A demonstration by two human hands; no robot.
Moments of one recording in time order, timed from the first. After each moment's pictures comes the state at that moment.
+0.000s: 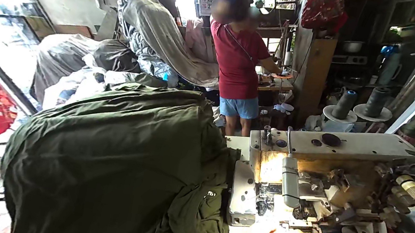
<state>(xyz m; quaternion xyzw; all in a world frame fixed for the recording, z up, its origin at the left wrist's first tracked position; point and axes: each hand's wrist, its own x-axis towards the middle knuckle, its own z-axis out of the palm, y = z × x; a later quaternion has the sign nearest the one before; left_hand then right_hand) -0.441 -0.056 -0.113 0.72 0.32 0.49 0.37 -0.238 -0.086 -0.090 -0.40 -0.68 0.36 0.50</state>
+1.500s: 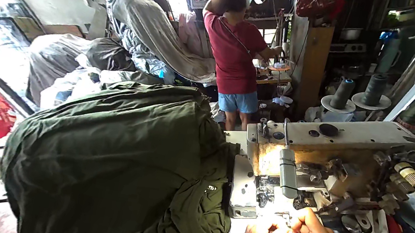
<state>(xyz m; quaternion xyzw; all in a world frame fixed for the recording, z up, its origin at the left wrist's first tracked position) -0.423 -0.050 -0.098 0.72 0.32 0.44 0.43 -0.229 -0.084 -0.069 -0.46 -0.72 0.27 0.45</state>
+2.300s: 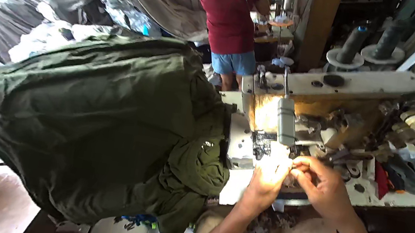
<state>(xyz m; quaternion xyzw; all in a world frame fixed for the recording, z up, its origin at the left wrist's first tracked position) -0.386 -0.031 -0.101 0.74 0.31 0.48 0.36 -0.211 -0.079 -0.084 -0.49 -0.70 0.16 0.49</state>
